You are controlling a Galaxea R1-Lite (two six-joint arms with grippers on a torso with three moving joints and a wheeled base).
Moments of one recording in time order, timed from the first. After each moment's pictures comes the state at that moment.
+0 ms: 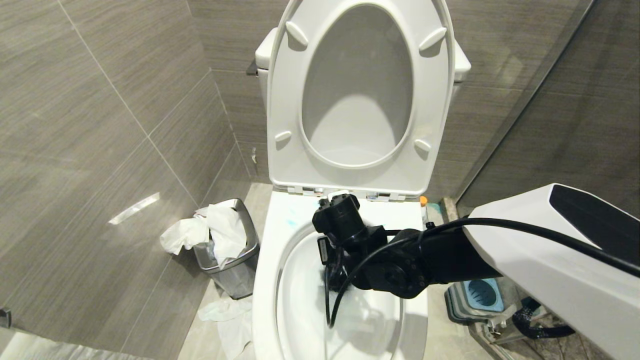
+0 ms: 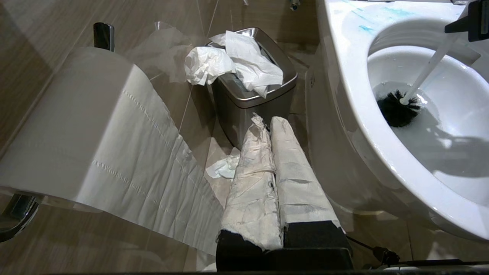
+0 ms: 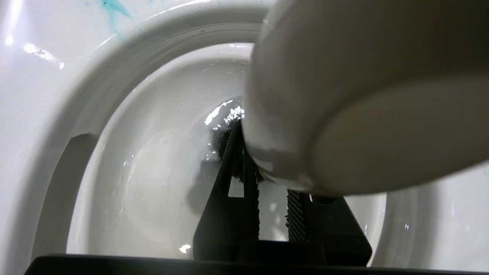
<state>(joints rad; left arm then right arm) 0.00 0.00 0.00 0.00 0.00 0.00 0.80 2.28 -1.48 -0.18 -0.58 0.27</state>
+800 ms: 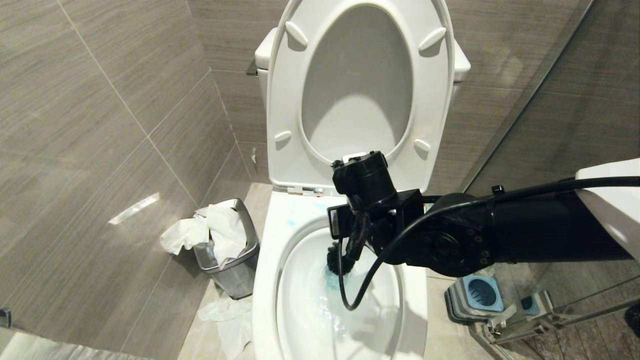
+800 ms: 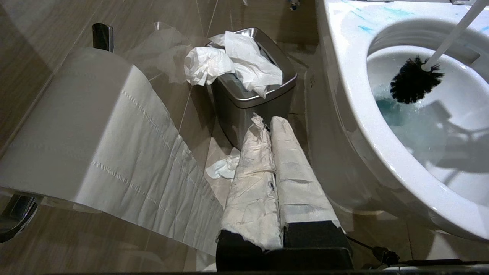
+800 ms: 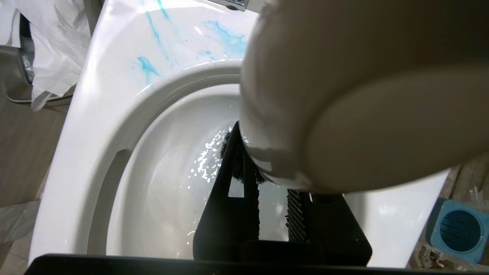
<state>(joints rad) 0.00 0.00 0.00 0.00 0.00 0.00 0.80 2.08 -1.48 -0.10 -0.56 0.25</state>
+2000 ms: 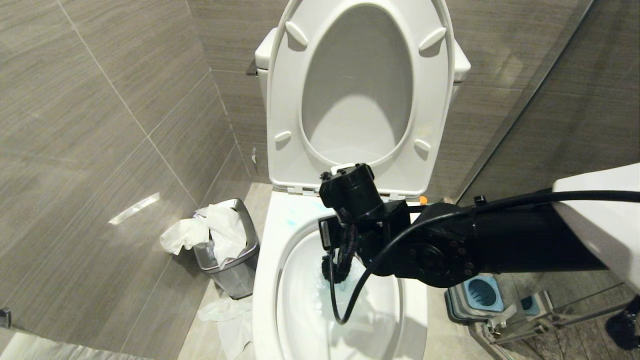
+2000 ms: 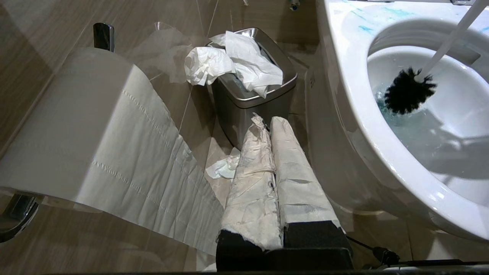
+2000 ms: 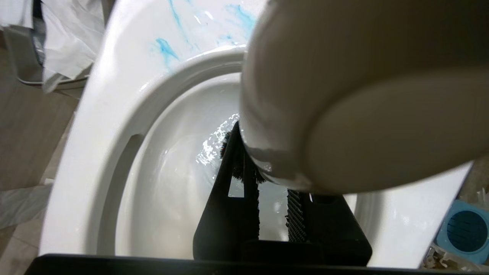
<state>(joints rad) 0.00 0.00 0.00 0.00 0.00 0.00 0.84 2.10 -1.48 -0.08 -0.57 0.25</state>
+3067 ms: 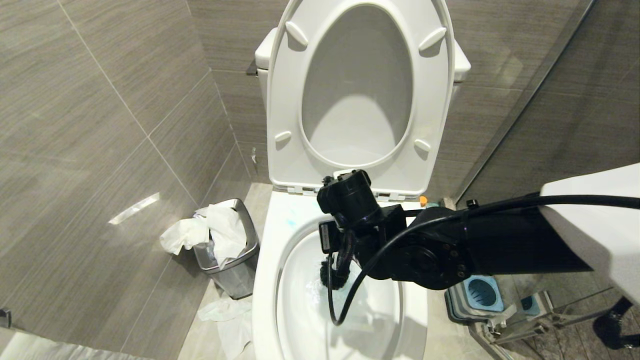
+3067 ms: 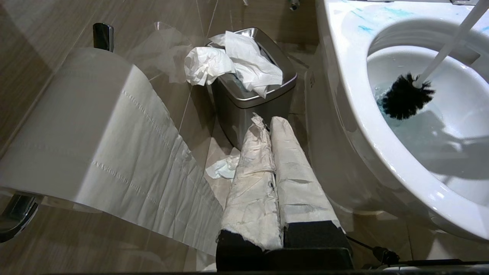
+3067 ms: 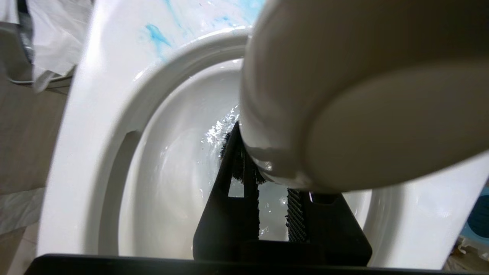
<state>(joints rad) 0.00 0.00 0.00 0.00 0.00 0.00 0.83 2.14 -1.48 -0.07 -0.57 0.32</state>
